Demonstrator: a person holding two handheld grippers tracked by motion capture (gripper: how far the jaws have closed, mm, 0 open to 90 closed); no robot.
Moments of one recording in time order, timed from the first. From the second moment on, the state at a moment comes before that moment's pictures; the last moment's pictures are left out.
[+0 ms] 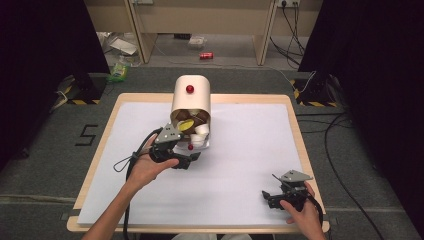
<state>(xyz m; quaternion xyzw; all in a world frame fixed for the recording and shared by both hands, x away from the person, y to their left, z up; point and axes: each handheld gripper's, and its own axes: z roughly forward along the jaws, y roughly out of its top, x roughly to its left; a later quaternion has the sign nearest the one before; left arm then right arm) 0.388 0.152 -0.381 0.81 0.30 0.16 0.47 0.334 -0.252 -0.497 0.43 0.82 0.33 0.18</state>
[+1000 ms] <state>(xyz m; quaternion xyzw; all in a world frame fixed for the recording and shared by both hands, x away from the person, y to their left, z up) 0.405 0.165 -0.363 0.78 0.35 0.19 0.48 0.335 -0.252 -0.497 0.43 0.82 0.33 0.18</state>
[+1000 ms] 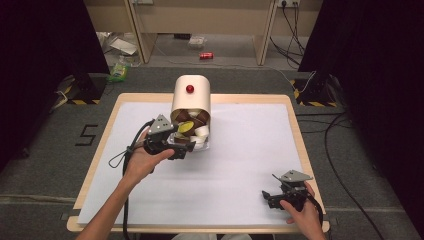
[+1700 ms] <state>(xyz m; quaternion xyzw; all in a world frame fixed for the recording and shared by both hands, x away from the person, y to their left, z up) 0.436 0.158 -0.369 0.78 0.39 0.18 0.45 0.334 -0.252 -0.497 0.43 0.82 0.33 0.18</state>
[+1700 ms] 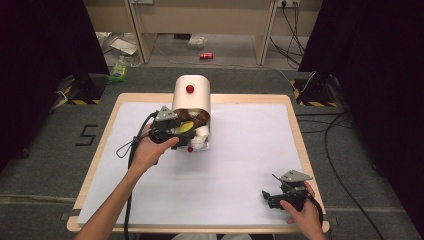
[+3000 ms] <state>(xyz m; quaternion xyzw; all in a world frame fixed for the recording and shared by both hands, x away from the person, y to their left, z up) 0.451 0.157 -0.371 0.79 0.39 0.16 0.45 0.334 -0.252 -0.497 0.43 0.82 0.33 0.18</state>
